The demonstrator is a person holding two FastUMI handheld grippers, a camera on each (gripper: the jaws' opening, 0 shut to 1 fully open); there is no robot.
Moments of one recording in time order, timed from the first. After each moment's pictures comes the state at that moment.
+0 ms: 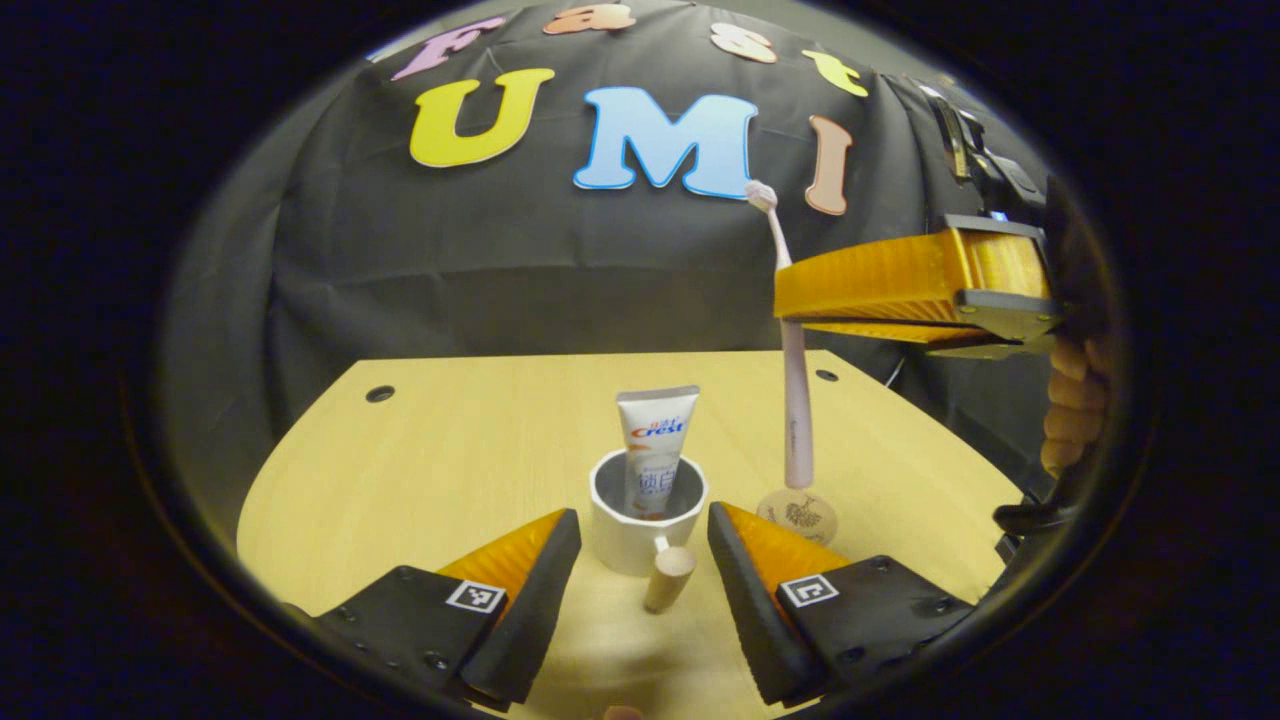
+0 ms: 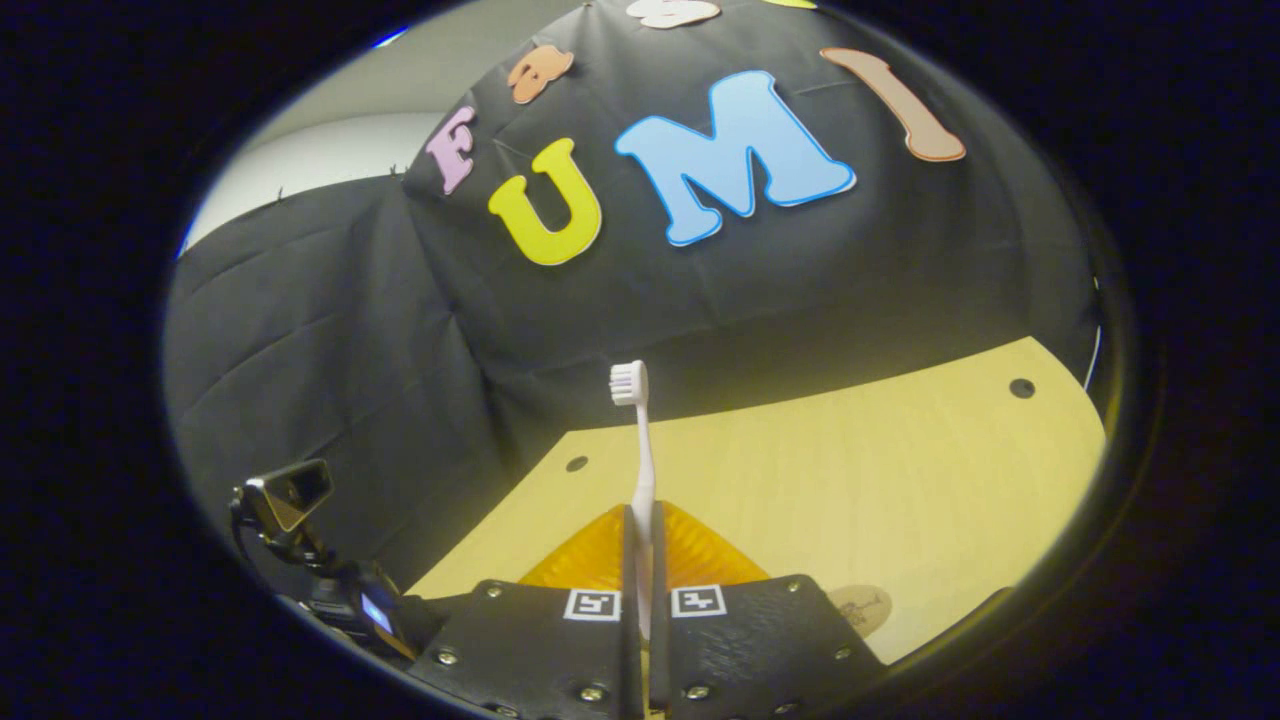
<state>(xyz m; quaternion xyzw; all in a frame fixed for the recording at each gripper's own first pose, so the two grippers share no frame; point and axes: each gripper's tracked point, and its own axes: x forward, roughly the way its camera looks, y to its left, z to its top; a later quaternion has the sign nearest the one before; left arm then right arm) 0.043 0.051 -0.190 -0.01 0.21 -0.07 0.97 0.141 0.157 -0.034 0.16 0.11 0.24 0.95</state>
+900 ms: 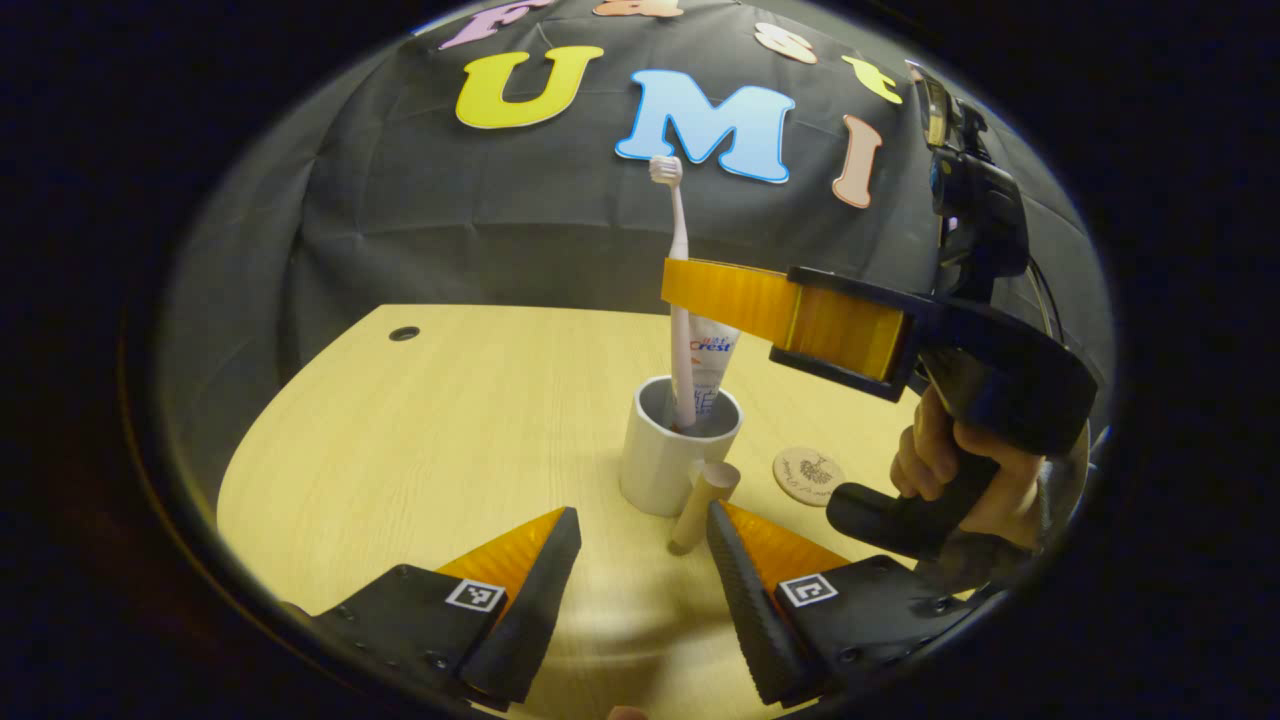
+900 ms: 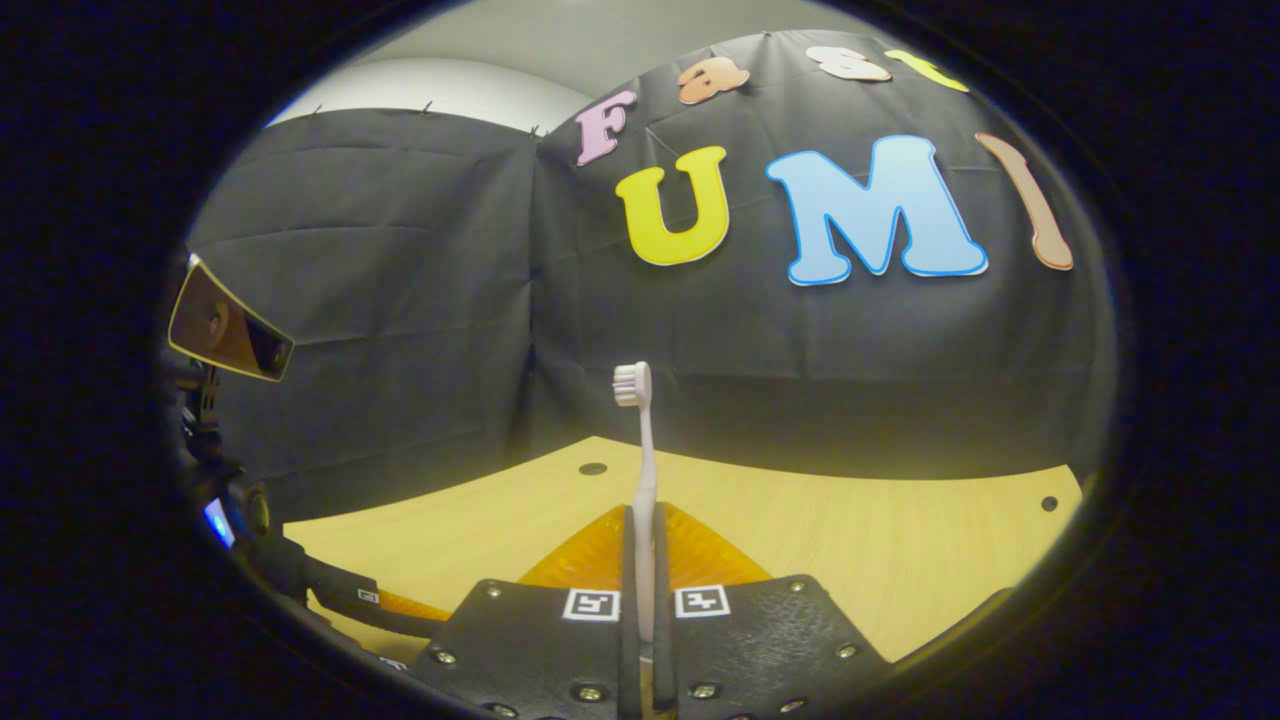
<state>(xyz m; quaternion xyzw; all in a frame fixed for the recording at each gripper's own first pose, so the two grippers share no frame) 0.003 0.078 -0.226 -0.05 0.25 -0.05 0.97 0.163 0.230 -0.077 -0.01 -0.02 0.28 0.96</state>
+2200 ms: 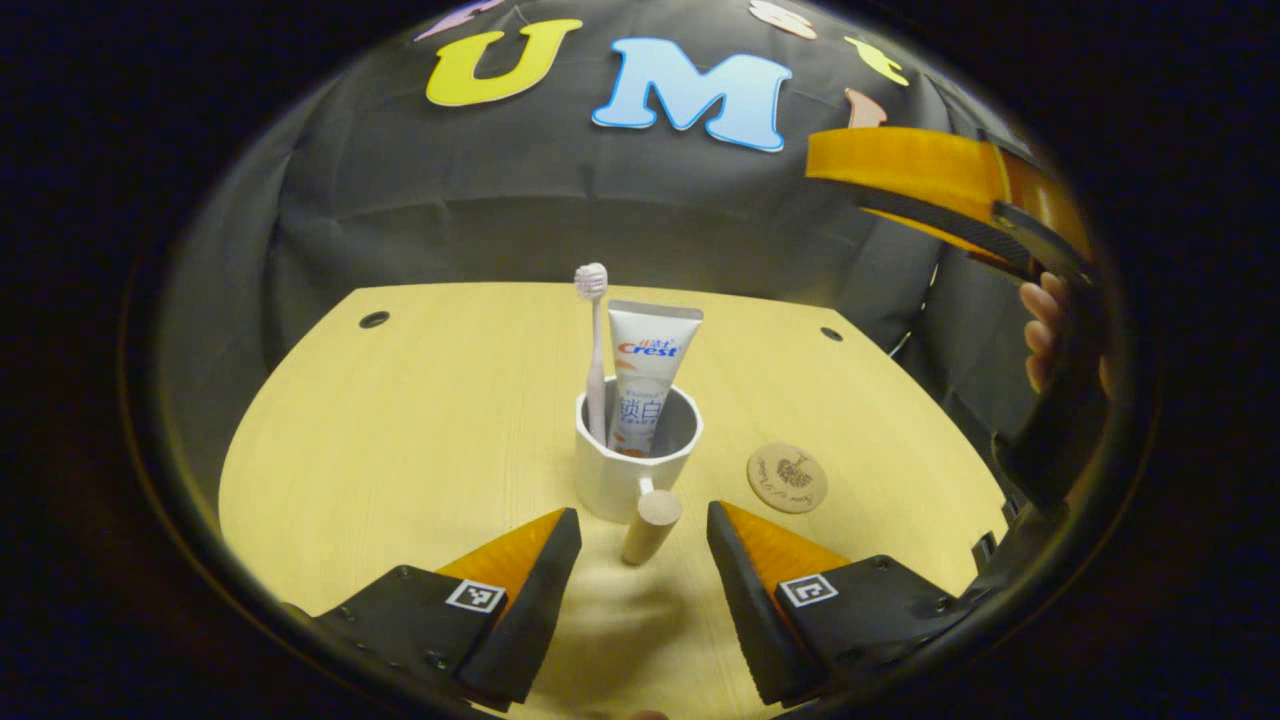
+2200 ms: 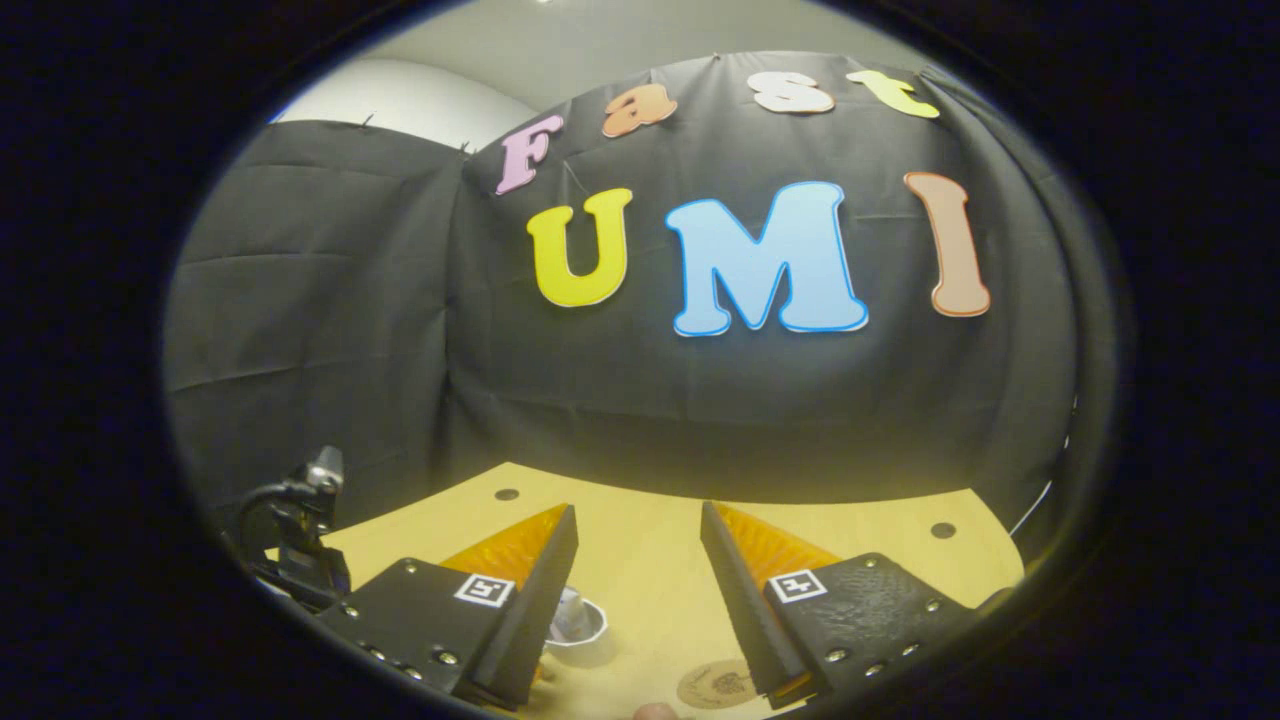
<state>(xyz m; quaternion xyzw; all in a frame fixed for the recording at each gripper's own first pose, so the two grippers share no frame) 0.038 0.036 -0.225 -0.04 0.32 -0.05 0.95 0.128 0.112 0.006 0.01 -0.03 0.15 0.99</state>
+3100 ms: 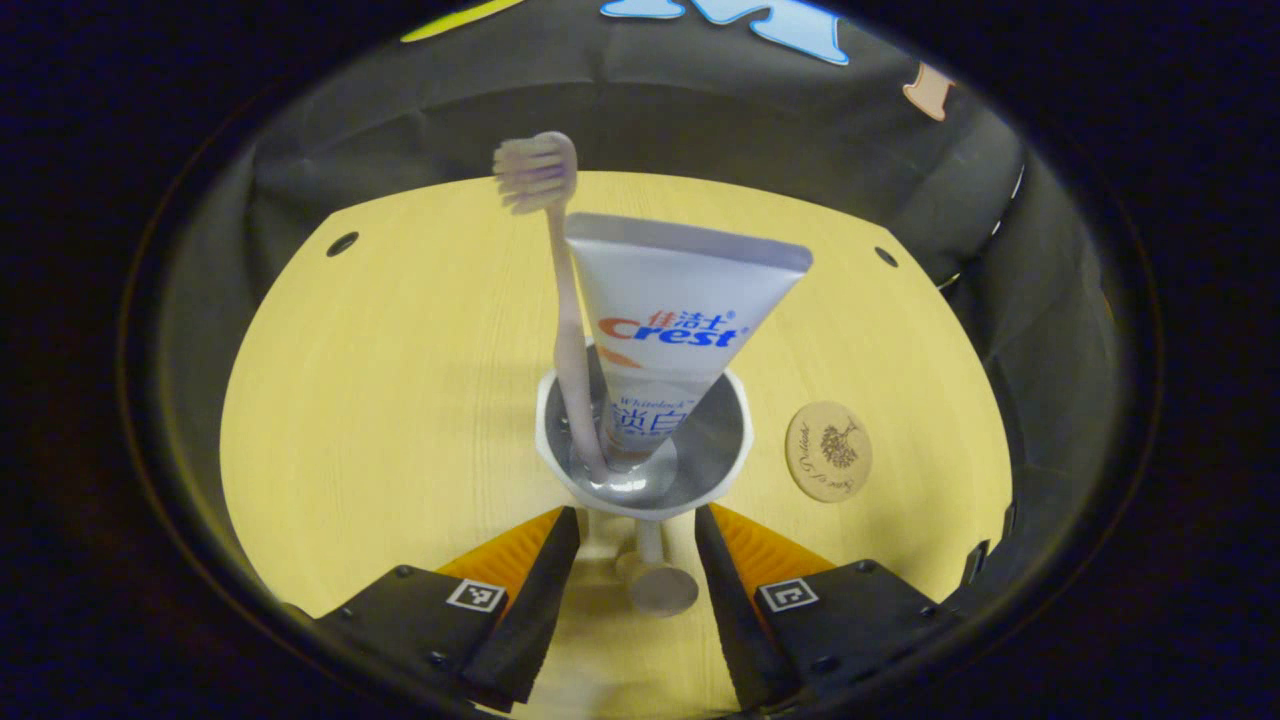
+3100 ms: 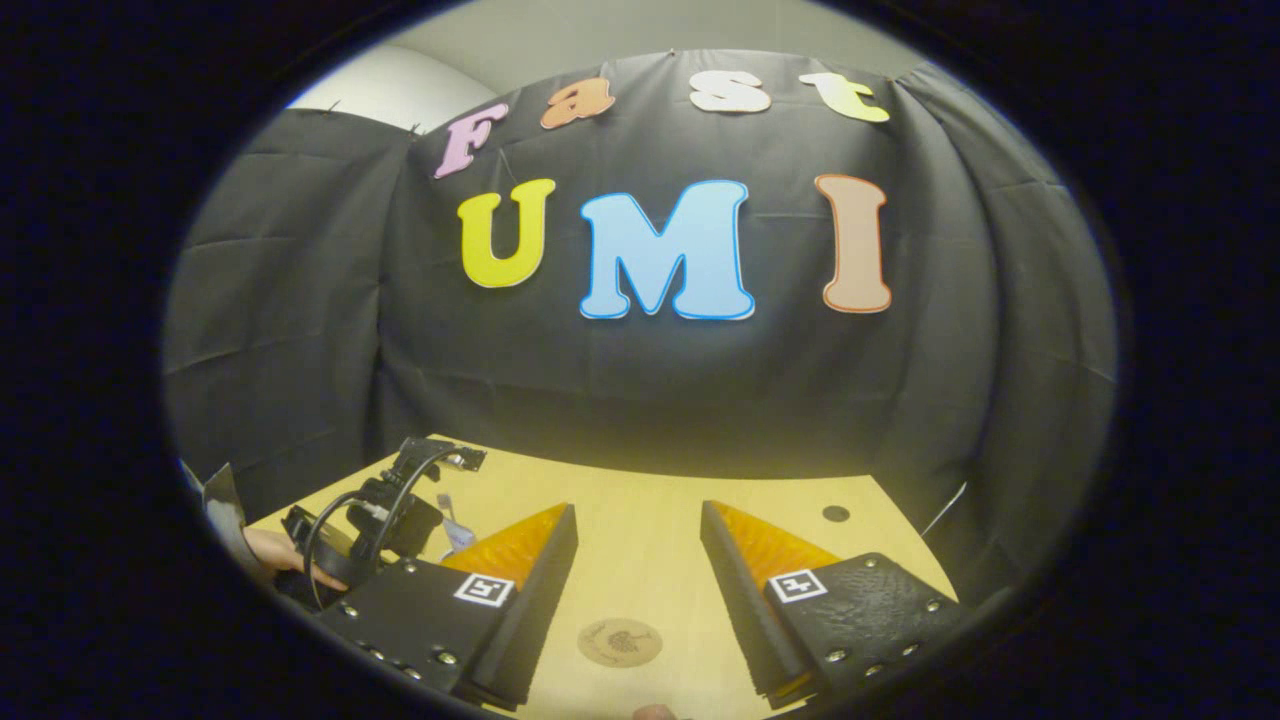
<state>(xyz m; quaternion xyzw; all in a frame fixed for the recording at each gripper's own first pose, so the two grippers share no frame) 0.090 0.035 -0.283 -0.03 0.50 -0.02 0.87 0.083 0.007 -0.012 0.00 0.02 0.05 1.00</state>
